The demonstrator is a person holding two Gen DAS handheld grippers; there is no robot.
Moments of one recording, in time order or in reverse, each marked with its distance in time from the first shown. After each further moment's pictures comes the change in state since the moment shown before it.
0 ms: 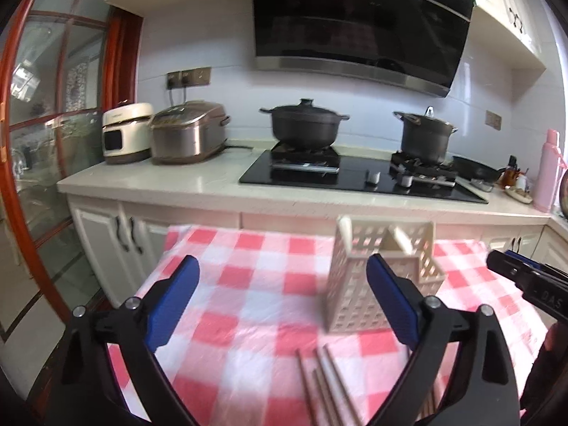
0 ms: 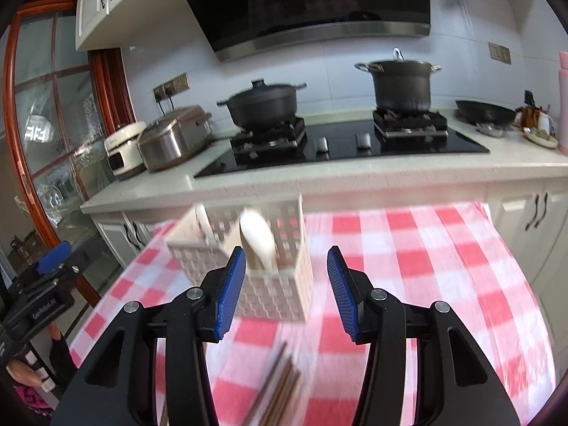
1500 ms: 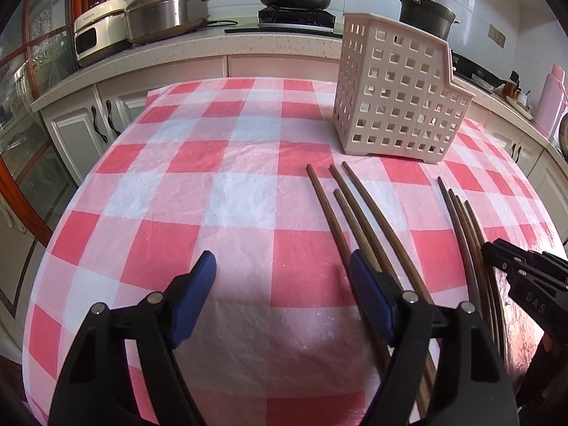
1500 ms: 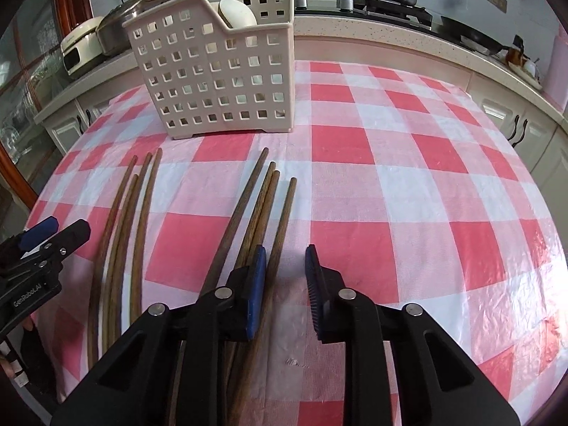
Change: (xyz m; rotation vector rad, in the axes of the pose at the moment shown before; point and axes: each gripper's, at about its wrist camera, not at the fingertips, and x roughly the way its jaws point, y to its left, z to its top) left arm 0.041 0.013 -0.124 0.036 0.450 -0.067; right arm 0.042 0.021 -0.124 -0.040 0.376 -0.191
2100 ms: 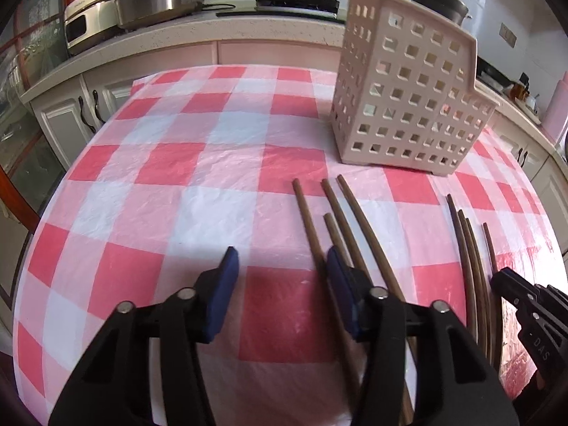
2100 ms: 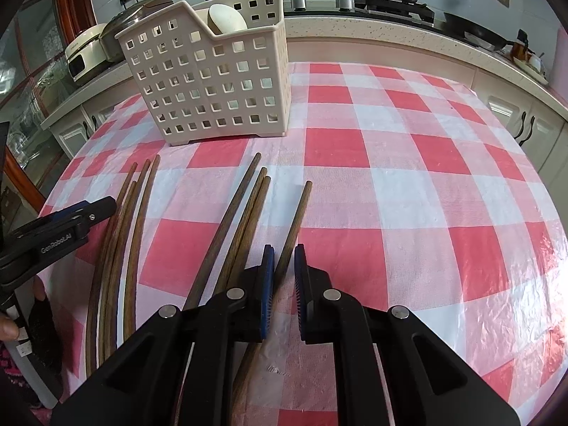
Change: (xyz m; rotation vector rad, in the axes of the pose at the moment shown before) left arm 0.035 -0.012 0.029 -0.023 0.069 -0.011; right arm 0.002 -0.016 0.003 0.018 -0.001 0.068
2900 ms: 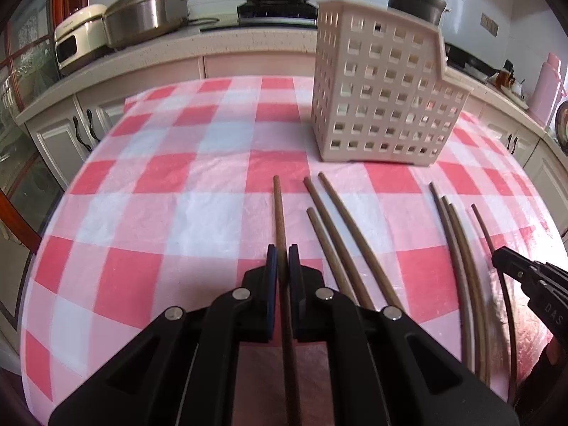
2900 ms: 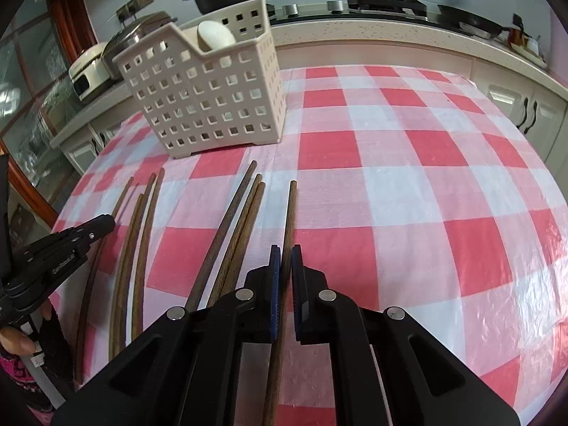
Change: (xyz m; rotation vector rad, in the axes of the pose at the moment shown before) left arm -0.021 -0.006 -0.010 0.065 -0.058 -0.018; right arm -0.011 -0.018 -0.004 0.071 -0.043 0.070
